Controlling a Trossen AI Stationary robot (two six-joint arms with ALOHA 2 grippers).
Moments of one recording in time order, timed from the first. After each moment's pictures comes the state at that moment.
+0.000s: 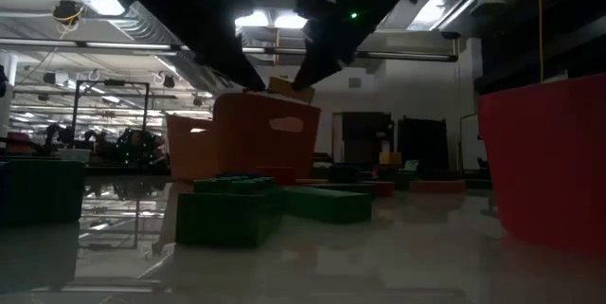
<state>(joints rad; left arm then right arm) 0.10 1.30 0.78 -0.13 -0.28 0.07 -0.12 1.77 1.35 -0.30 0.25 -0.09</state>
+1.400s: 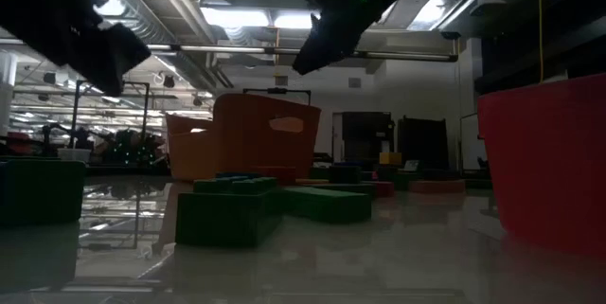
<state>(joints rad) -0.50 1.25 0.66 -0.27 -0.12 -0.43 -0.14 1.70 1.35 -0.33 0.09 -0.08</state>
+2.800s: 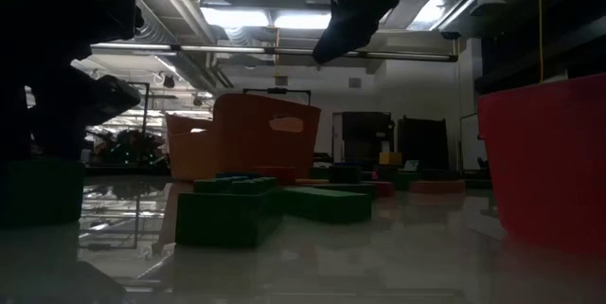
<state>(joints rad) -0.56 1.47 0.66 -0.20 -0.10 -0.42 -0.14 1.62 1.35 -0.47 0.09 -0.08</state>
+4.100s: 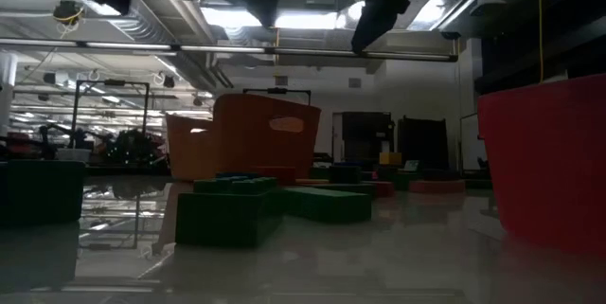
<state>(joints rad) -0.30 1.66 0.73 0.90 -0.05 0.01 -0.14 1.57 1.50 -0.88 0.08 -0.07</state>
